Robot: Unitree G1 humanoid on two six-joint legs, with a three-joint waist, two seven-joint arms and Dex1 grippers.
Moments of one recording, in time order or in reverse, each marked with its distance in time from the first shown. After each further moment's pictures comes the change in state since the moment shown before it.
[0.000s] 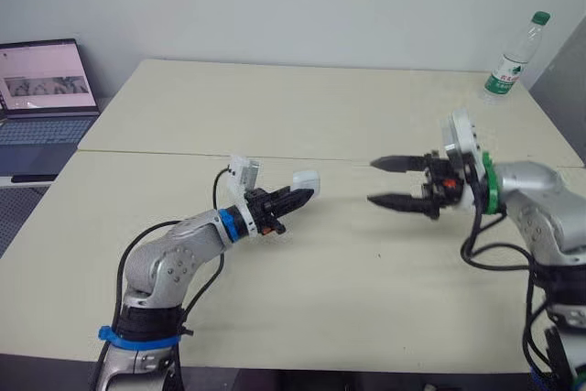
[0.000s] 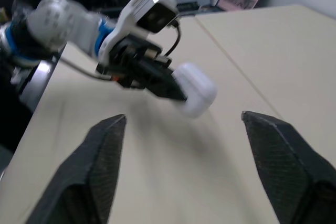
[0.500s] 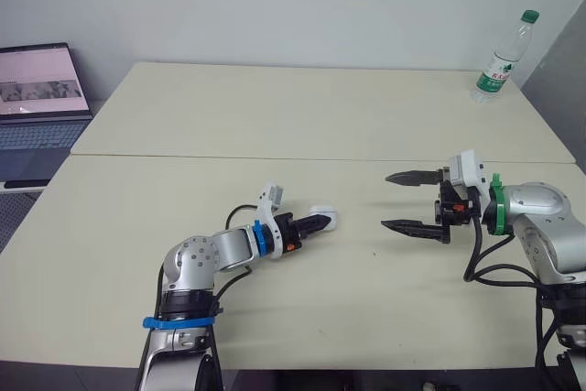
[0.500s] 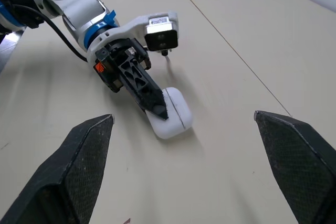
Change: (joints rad) left arm -0.065 -0.179 0.092 0.262 -0.084 0.277 0.250; right arm 0.053 0.021 -0.002 0.106 -0.097 -0.197 -0.017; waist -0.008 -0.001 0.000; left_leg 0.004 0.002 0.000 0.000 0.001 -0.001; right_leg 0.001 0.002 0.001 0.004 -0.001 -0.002
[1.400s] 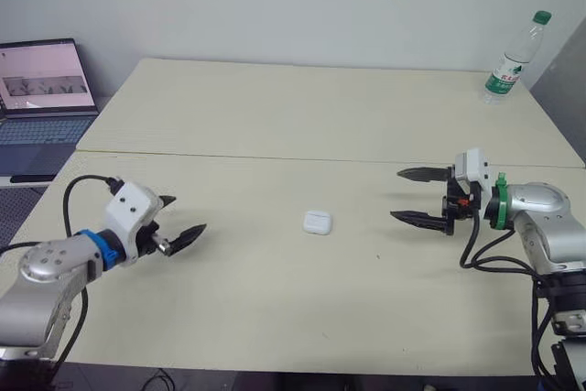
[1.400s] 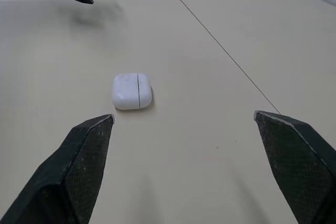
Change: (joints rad) left arm 0.470 0.698 0.083 -0.226 0.542 -0.911 -0.502; right arm -0.042 -0.005 -0.001 0.227 -0.053 -0.137 0.046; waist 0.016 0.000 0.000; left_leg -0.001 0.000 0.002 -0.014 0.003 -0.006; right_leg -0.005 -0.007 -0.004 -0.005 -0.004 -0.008
